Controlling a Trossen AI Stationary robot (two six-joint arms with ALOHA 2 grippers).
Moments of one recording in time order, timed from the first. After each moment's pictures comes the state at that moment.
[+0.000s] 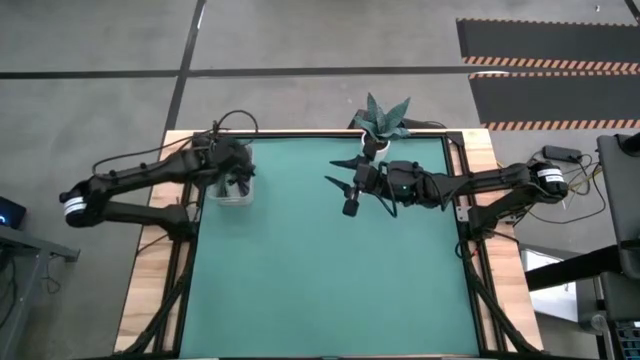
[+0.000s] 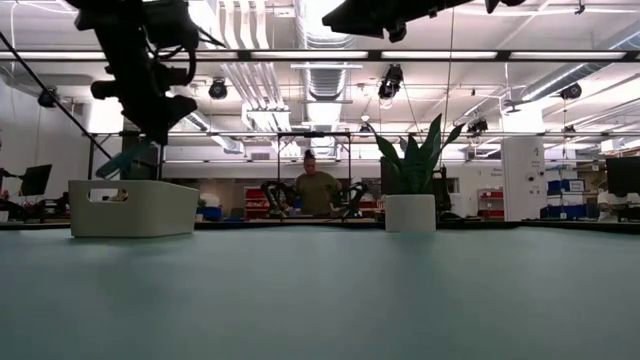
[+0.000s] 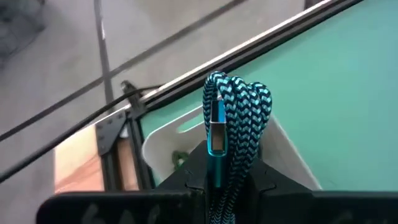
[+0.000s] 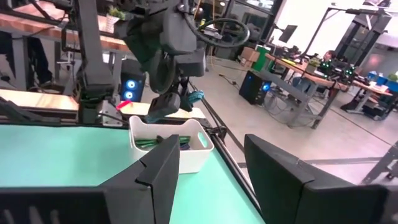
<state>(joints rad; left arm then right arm) 0.44 1.02 0.81 -0.83 -0.71 -0.47 -0.03 1.41 0.98 0.37 0.32 -0.26</state>
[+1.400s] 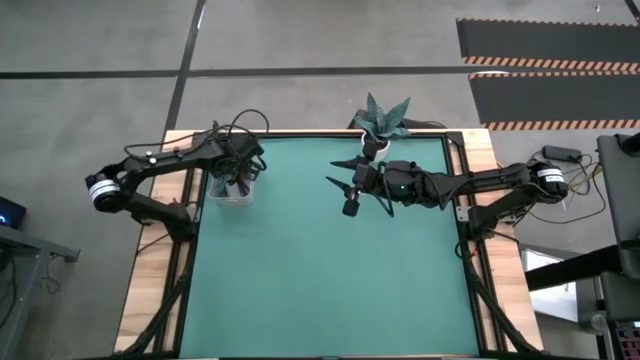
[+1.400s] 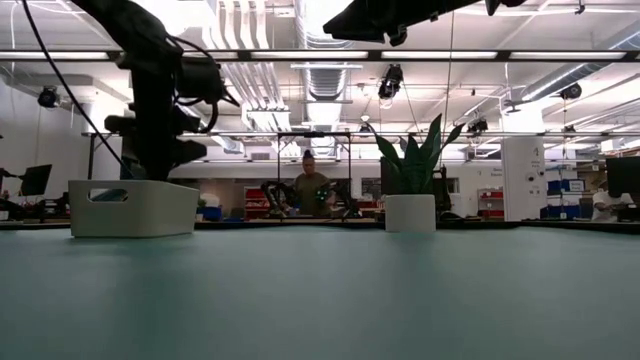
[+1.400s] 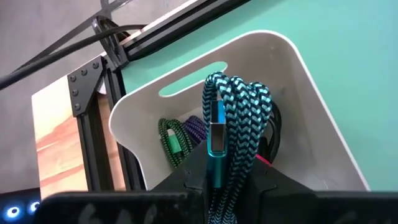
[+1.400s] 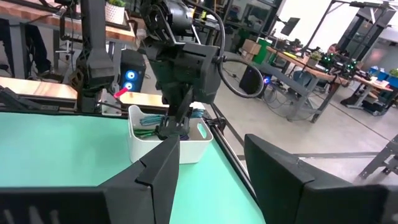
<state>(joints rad) 0.61 1.31 0.84 -0.82 -0.58 -0.50 -0.04 1.41 0.97 0.33 0.32 -0.27</state>
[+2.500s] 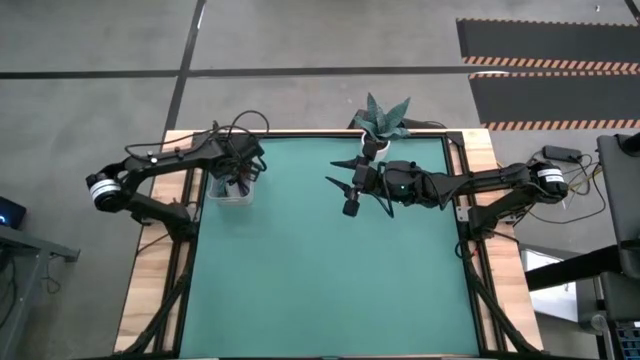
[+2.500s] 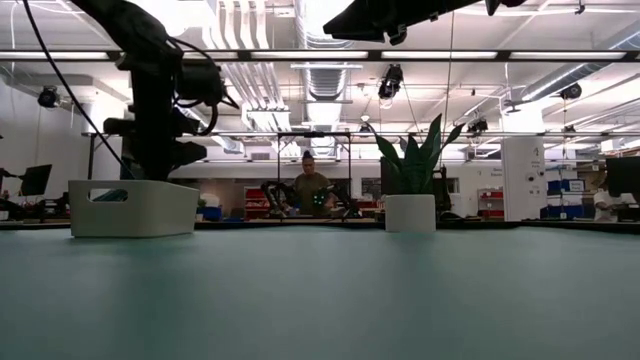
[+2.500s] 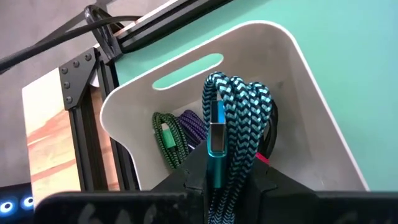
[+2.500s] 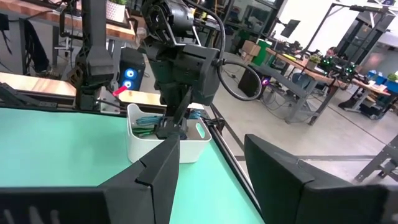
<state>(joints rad) 0.61 1.32 0.84 -0.82 -0.55 -0.52 -0.04 1.41 0.97 0.33 0.32 -0.29</state>
